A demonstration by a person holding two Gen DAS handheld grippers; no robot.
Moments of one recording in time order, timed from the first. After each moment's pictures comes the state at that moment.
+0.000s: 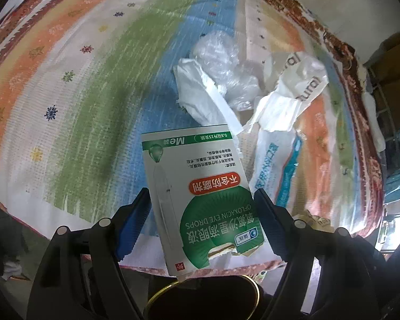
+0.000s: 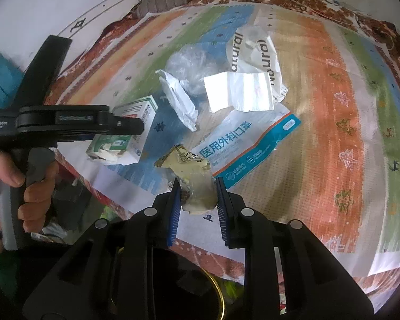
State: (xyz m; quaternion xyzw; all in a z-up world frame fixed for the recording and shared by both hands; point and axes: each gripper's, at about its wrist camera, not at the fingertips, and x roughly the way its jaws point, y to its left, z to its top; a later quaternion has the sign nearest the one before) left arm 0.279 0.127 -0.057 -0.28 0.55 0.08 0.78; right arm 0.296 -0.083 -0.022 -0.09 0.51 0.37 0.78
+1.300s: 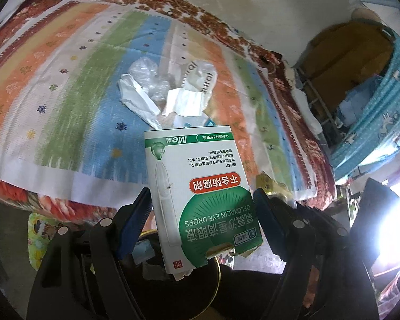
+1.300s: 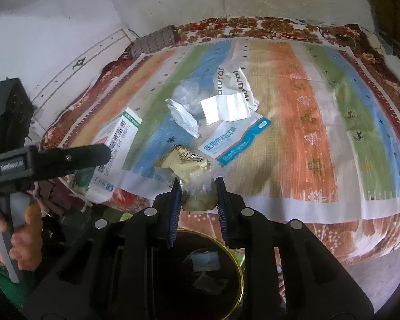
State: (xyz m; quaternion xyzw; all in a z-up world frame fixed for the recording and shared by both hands) left arm 0.165 0.057 0.019 -0.29 0.45 -0.04 0.85; right arm 0.204 -0.153 0.038 -0.02 0.44 0.33 0.84
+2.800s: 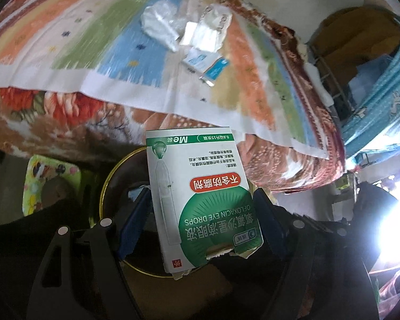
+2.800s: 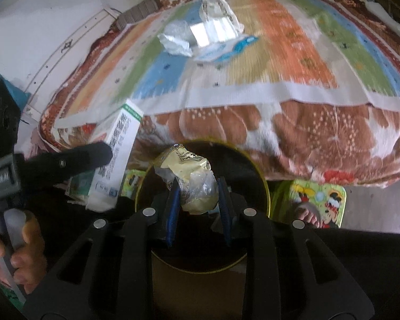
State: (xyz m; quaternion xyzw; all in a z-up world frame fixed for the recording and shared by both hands) left arm 0.070 0.006 -0.046 -0.30 0.50 -0.02 0.81; right arm 0.095 -0.188 -0.041 0.00 0.53 0.29 0.80
